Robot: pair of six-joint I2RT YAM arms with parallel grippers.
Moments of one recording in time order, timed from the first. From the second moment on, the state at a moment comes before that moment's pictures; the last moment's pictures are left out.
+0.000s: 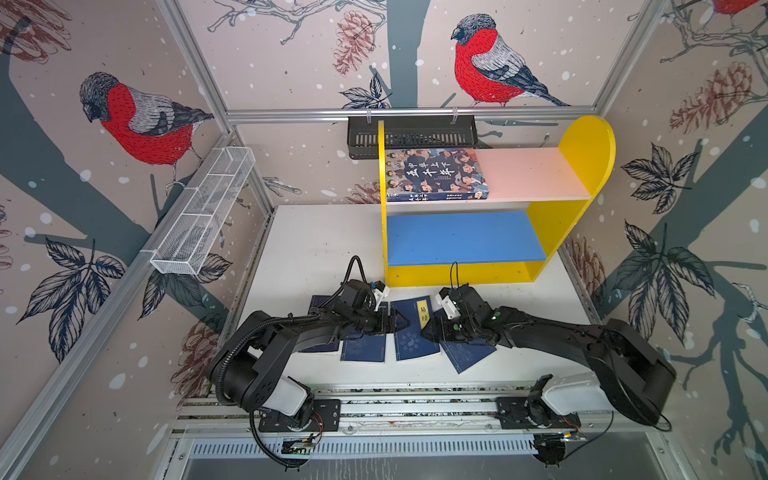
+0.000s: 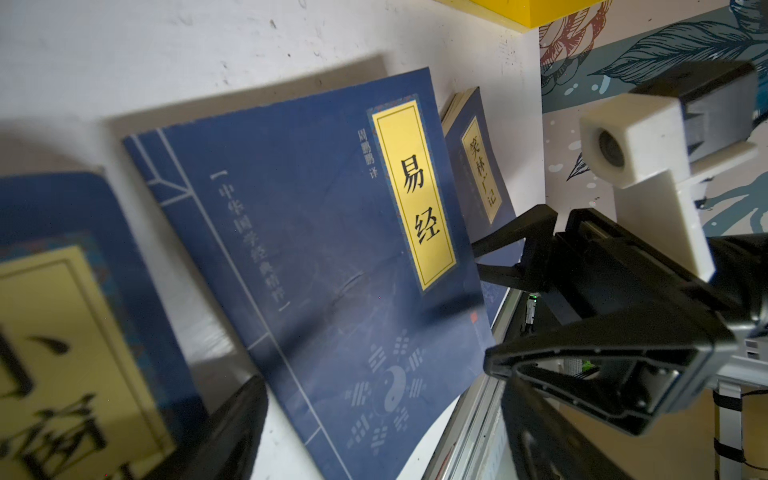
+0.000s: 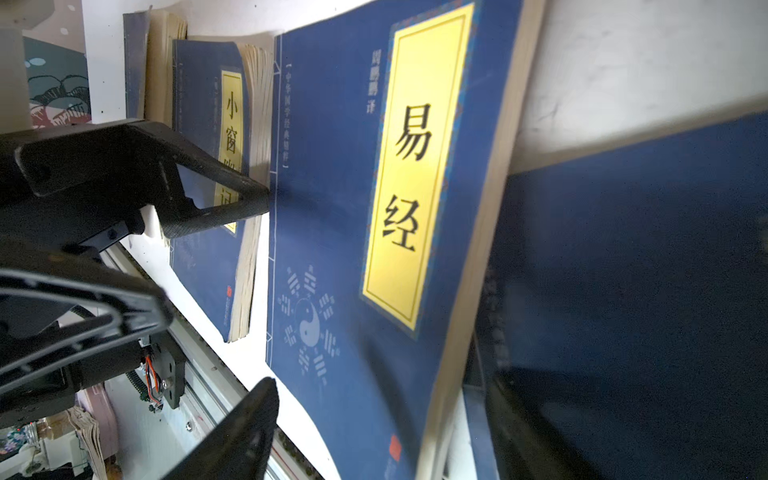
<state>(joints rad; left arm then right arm) -0.54 1.49 0.50 0.16 0.69 -0.63 0.79 1.39 0.58 -0.14 -0.37 0.69</state>
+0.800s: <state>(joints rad) -0.57 1.52 0.47 0.24 0.70 -0.66 0.82 1.41 0.51 -0.03 -0.39 0.81</state>
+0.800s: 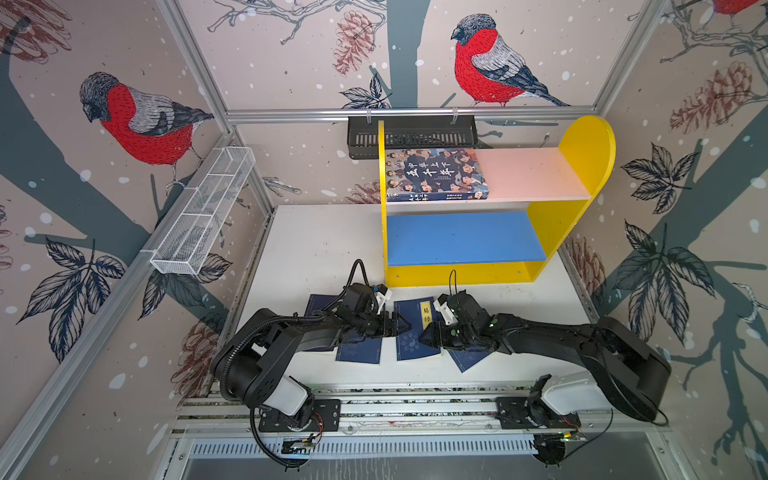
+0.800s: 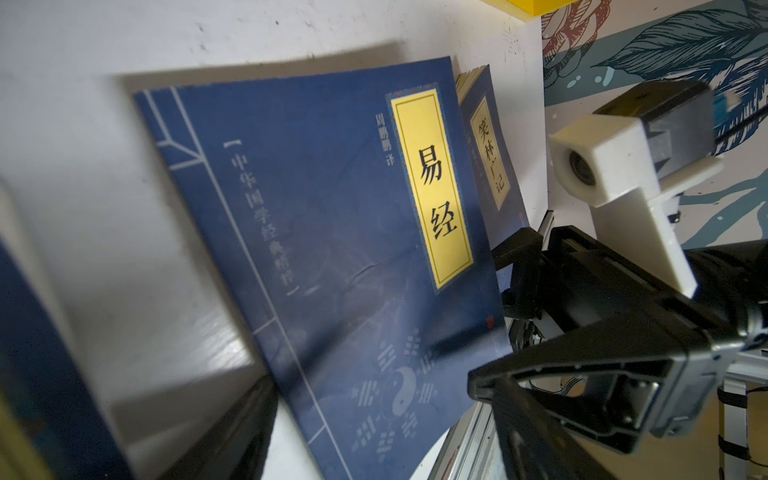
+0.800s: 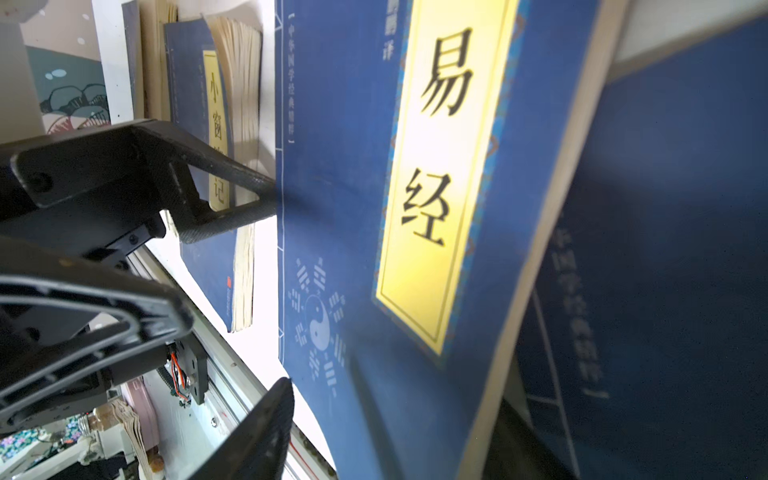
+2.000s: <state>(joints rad) -0.43 1.26 0.51 0.07 0.71 -0.59 0.70 1.08 0.42 0.05 -0.60 0.86</state>
